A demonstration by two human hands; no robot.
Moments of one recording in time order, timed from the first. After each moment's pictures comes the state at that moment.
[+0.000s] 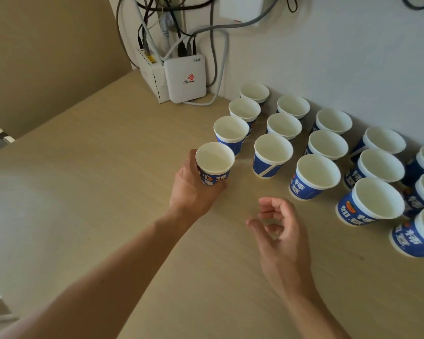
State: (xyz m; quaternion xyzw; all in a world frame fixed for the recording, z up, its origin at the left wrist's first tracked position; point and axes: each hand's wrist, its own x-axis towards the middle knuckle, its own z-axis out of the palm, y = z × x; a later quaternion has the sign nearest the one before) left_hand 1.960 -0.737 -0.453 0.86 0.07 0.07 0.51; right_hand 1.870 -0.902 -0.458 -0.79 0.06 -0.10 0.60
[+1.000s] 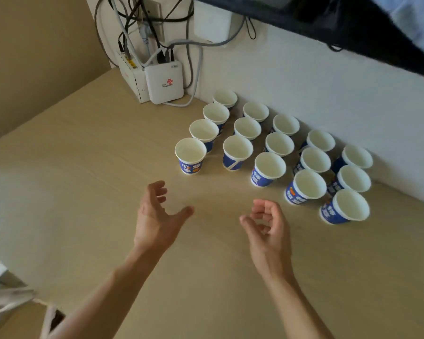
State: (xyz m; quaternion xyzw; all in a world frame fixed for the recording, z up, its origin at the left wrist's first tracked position) left_hand 1.862 -0.727 -0.420 0.83 0.17 0.02 0.53; right_hand 1.826 -0.931 -0.415 -0.78 0.15 -0.10 0.60
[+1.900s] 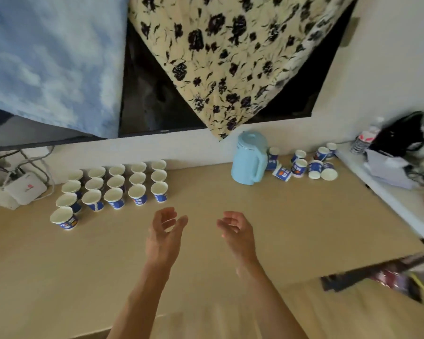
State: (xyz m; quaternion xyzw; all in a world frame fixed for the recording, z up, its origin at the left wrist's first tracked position) left_hand 1.567 -0.969 -0.170 0.78 -0.07 -0.14 0.60; right_hand 1.482 -1.107 -0.209 -0.59 0.39 -0.25 0.66
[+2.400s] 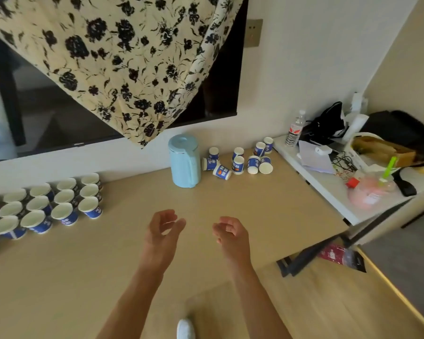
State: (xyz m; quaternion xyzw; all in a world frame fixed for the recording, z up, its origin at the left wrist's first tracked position) left_hand 1.454 -1.128 -0.164 0.76 -0.17 -0.20 0.60; right_hand 1.349 -1.248 -0.211 -0.52 0.45 -0.30 0.66
